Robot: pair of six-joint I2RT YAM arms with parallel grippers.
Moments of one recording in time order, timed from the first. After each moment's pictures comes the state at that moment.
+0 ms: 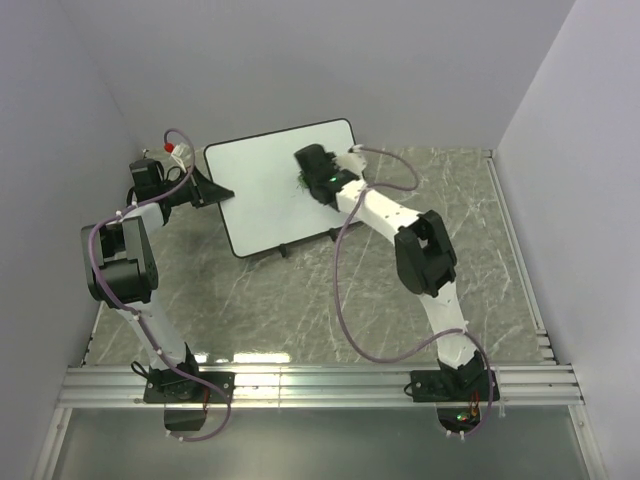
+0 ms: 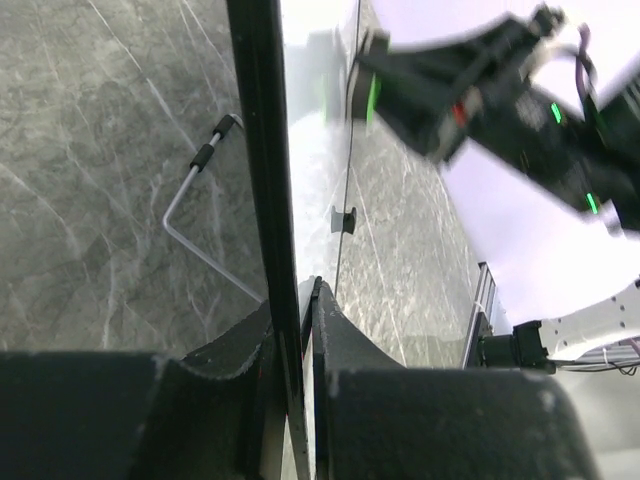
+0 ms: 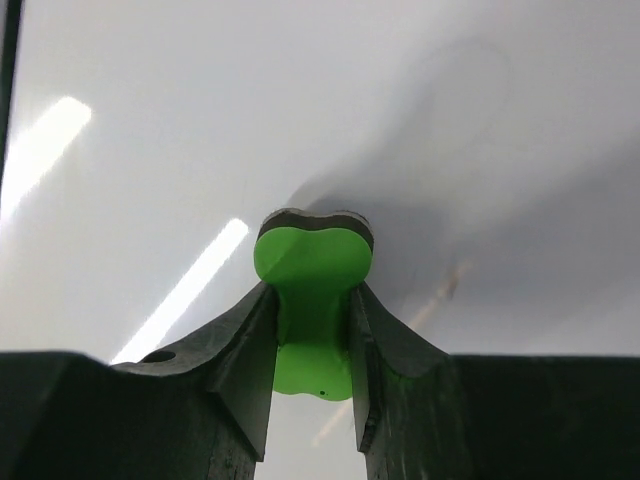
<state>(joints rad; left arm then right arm) 0.23 1.89 1.19 0.24 1.21 -0.44 0.64 2.25 1.95 -0.41 0.58 1.40</state>
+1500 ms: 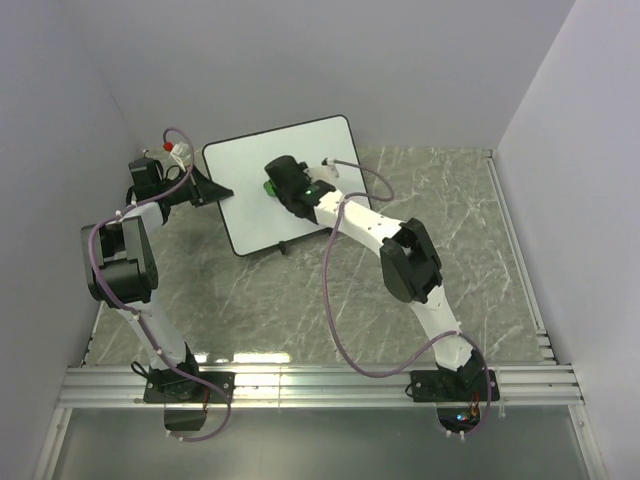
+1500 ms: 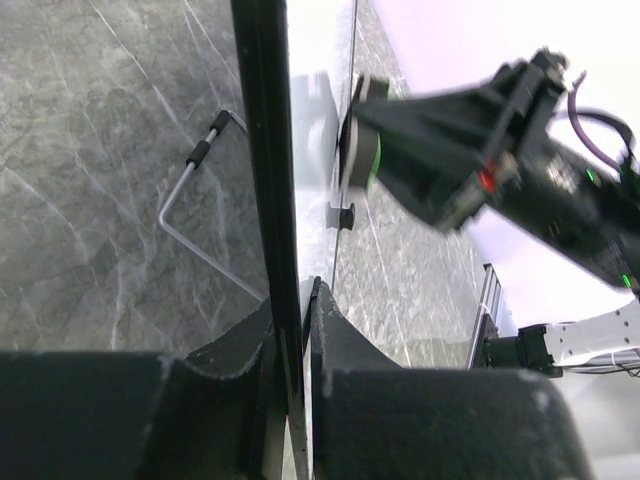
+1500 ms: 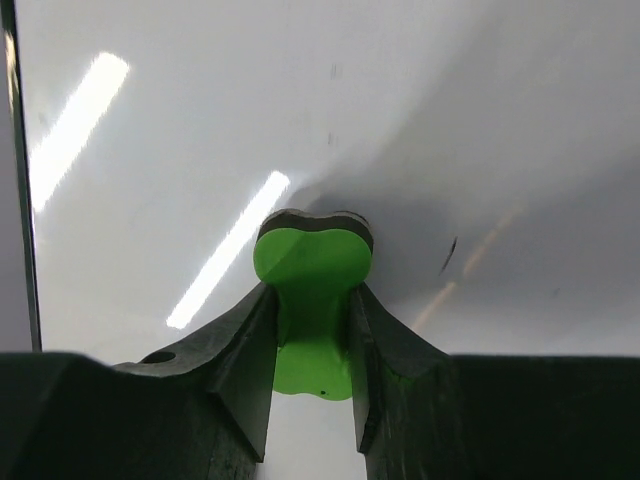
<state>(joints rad) 0.23 1.90 1.20 0.24 1.20 -0.44 0.77 2.29 2.02 -0.40 0.56 1.57</state>
